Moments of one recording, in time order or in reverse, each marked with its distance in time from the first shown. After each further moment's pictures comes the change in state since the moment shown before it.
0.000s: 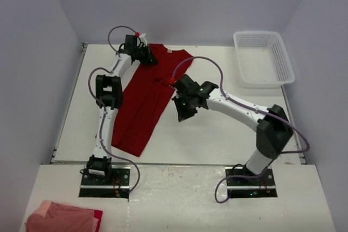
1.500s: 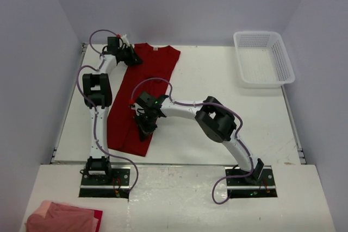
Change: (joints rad) left arm 0.173 -0.081 -0.172 0.081 0.020 -0.053; right arm 0.203 0.713 0.455 0.224 -0.411 0.063
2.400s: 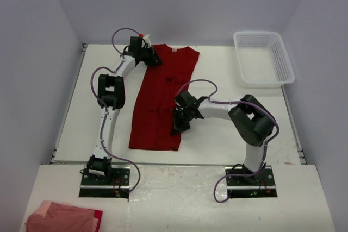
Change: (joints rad) left arm -0.183 0.058 0.089 0.031 -0.039 -0.042; right arm -0.229 -0.413 -0.668 0.236 0.113 0.290
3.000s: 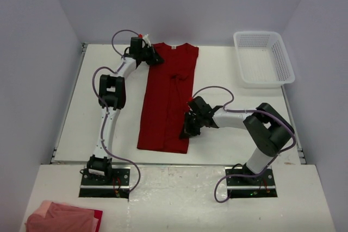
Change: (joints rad) left arm -0.001 0.031 0.002 0.109 0.005 -0.107; right arm -0.057 -0.197 -0.291 0.153 0.033 0.090
